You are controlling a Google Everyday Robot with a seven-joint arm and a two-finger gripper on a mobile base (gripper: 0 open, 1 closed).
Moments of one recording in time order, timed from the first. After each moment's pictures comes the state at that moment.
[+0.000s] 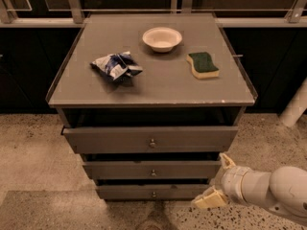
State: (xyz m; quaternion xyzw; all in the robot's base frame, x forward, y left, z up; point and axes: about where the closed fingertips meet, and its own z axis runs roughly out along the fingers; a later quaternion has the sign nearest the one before) arm 0.421 -0.189 0.624 -0.41 0.83 0.11 0.36
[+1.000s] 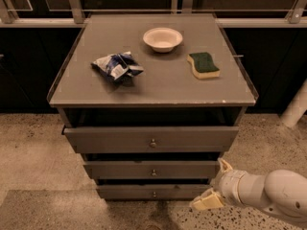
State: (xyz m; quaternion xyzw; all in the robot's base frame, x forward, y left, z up) arm 0.427 -0.187 0.588 -0.39 0.84 0.13 0.36
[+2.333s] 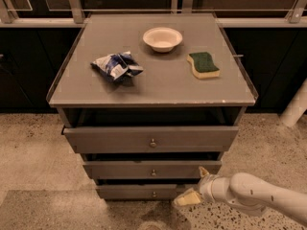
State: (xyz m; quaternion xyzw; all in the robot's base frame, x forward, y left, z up) arm 0.494 -0.165 0.417 -0.35 0.85 0.18 0.34
